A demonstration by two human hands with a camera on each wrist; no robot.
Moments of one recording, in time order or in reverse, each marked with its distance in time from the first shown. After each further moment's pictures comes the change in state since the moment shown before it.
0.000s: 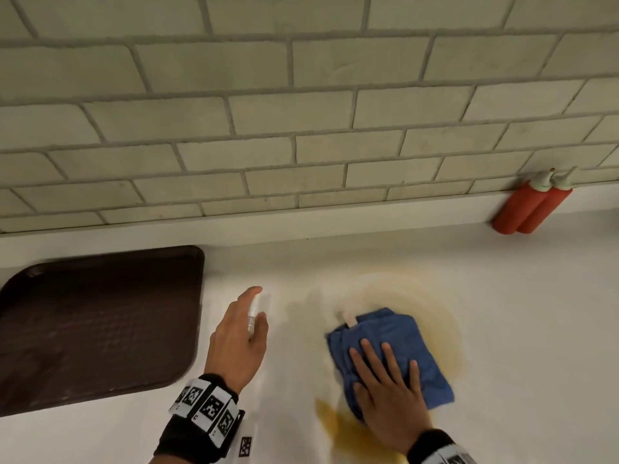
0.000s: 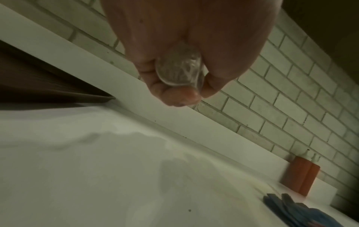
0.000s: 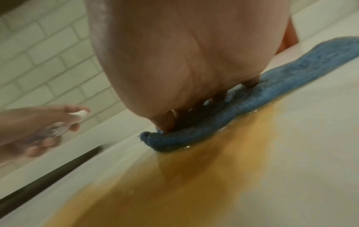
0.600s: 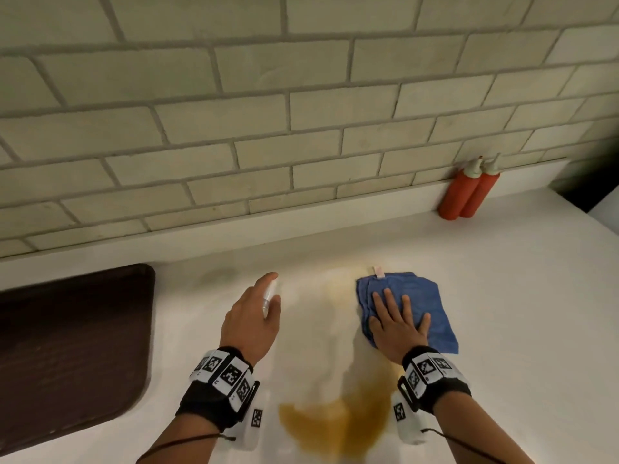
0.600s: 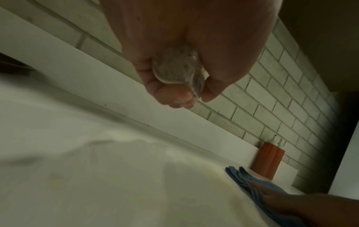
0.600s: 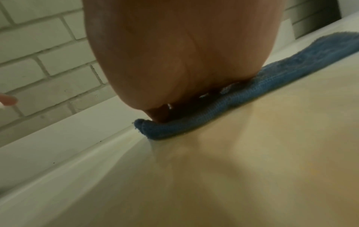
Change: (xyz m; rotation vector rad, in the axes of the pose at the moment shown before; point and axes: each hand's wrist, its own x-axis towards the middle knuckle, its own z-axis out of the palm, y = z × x) left_hand 0.034 0.060 0.059 0.050 -0.170 0.101; right_hand 0.053 0.098 -0.054 0.251 -0.125 0.370
